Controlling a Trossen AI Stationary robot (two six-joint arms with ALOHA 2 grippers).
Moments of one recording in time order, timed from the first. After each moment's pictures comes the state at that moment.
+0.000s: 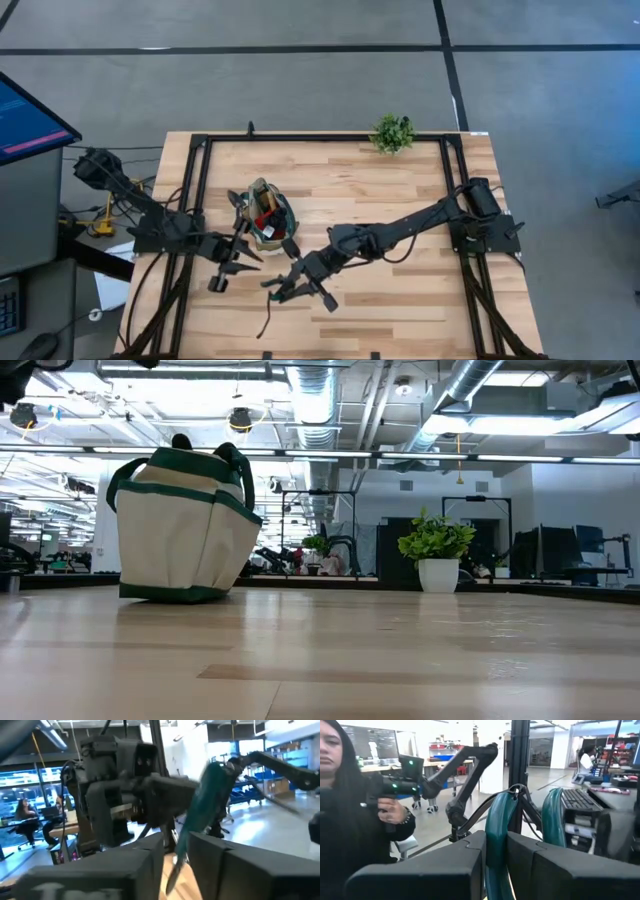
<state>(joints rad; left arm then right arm) -0.58 0.97 0.25 0.96 -0.23 0.20 0.29 1.97 1.44 0.59 -0.37 0.04</state>
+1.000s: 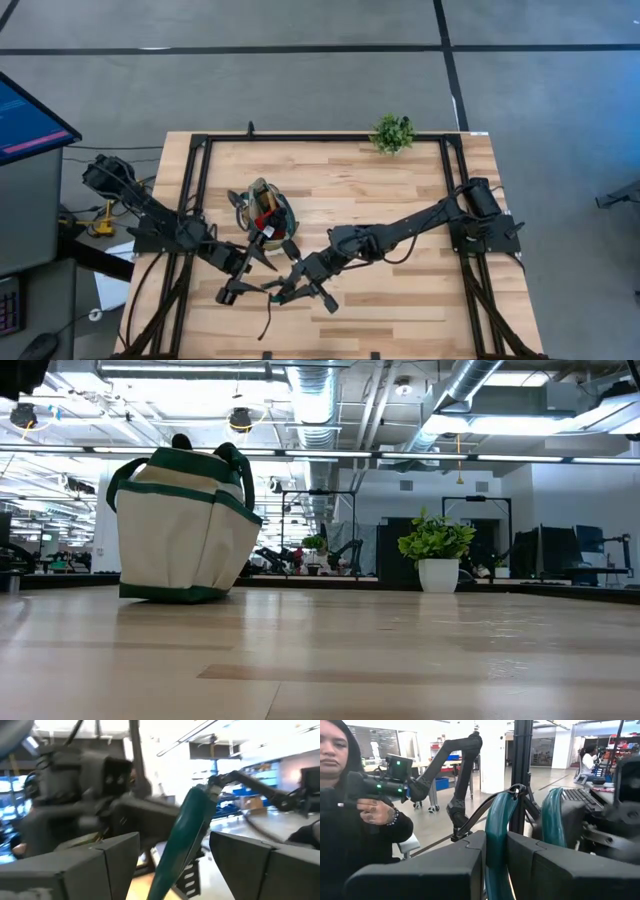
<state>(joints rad) -0.56 1.25 0.38 1.18 -0.11 0.15 0.30 1.97 1.44 0.58 -0.37 0.04</state>
